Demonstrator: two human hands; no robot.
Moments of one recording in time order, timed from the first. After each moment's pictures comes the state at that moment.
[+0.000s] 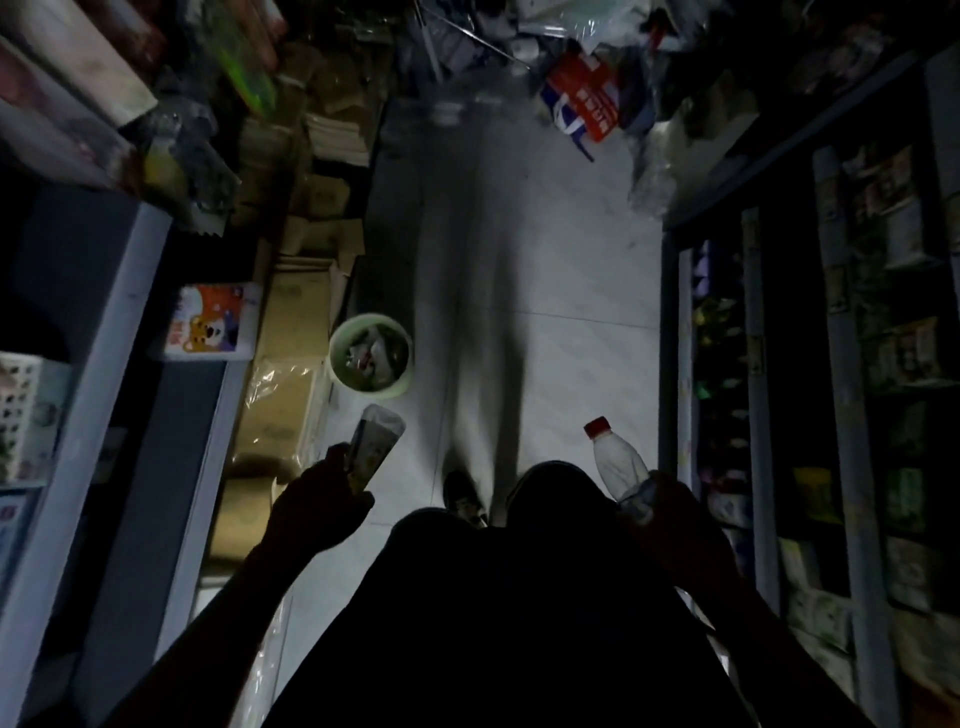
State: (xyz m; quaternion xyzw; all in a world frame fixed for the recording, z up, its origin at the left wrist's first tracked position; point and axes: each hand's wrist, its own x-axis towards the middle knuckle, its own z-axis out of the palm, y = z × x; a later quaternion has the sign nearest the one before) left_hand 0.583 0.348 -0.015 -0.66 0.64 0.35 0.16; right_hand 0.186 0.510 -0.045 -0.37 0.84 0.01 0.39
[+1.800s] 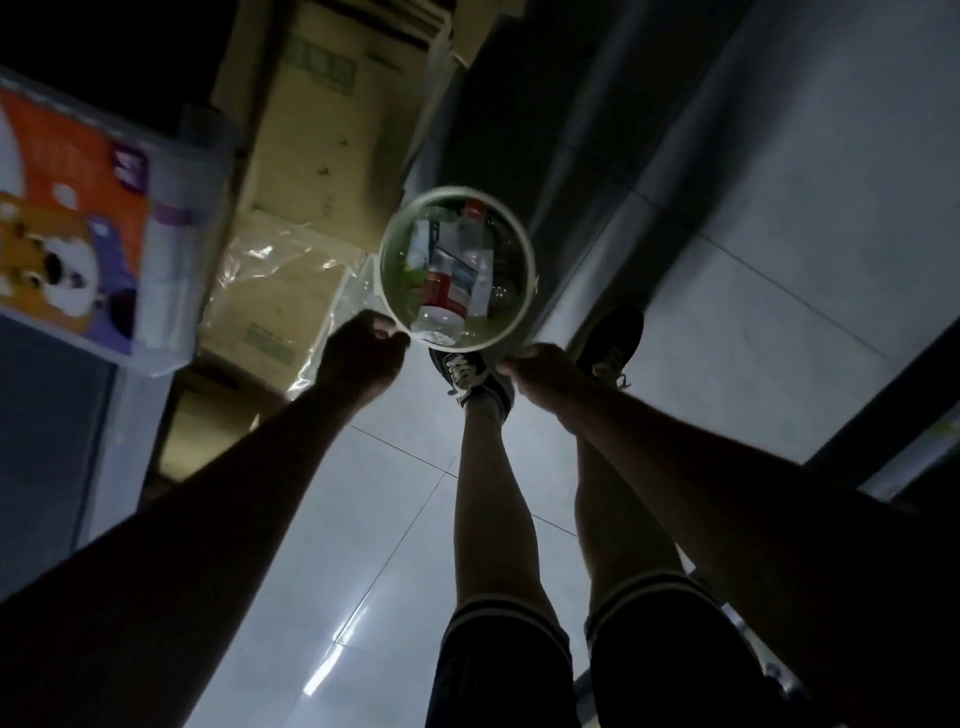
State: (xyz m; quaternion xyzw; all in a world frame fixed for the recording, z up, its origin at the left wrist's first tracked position) left_hand 0.660 0.043 -0.456 -0.80 0.36 0.47 0.11; right_hand 0.437 0.036 -0.478 -0.30 0.65 0.18 0.67
